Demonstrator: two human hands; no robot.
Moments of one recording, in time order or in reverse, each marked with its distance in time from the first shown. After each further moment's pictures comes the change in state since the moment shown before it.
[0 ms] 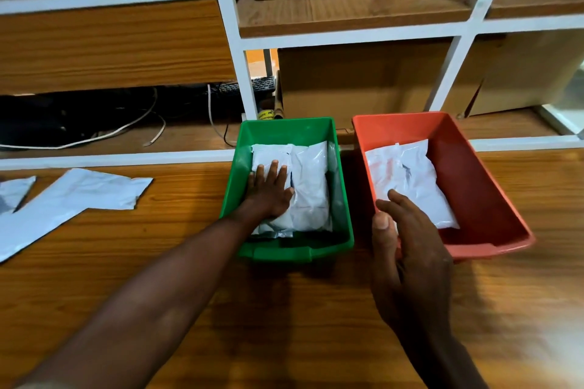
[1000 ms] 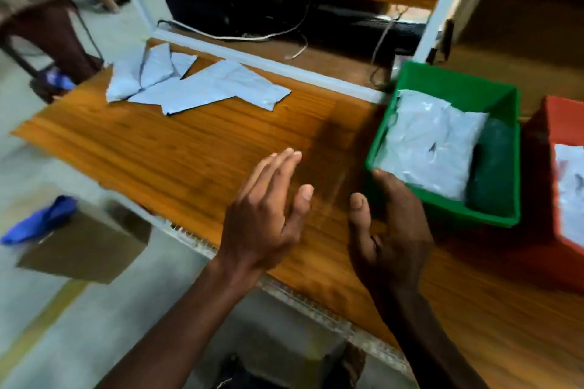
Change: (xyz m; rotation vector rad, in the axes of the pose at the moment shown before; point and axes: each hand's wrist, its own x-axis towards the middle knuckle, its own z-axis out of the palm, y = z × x) left_hand -0.341 -0.083 -0.014 -0.412 0.781 -0.151; right_hand -0.107 -0.097 0.121 0.163 -0.162 -0.358
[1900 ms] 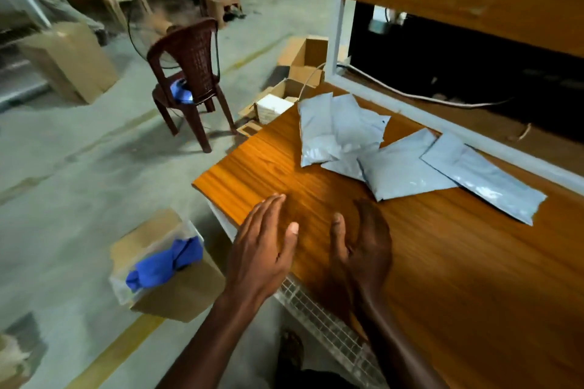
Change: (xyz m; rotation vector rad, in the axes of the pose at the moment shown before) left_hand 0.002 -0.485 -0.190 0.072 0.049 -0.425; right_hand -0.015 -0.251 0.504 0.130 -0.226 0.057
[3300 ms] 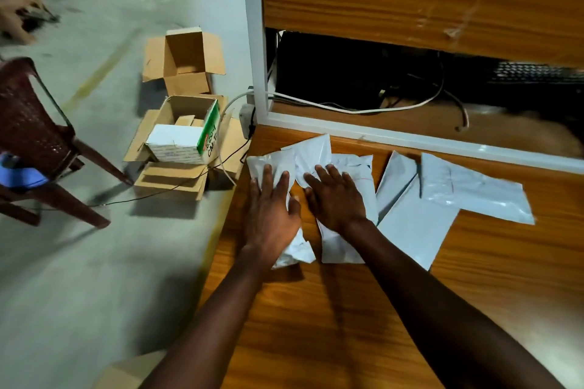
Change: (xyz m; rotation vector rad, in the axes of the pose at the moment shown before) left_hand 0.347 -0.060 0.094 0.107 -0.495 0.222; right_hand 0.246 0.061 0.178 -0.721 -0.639 0.197
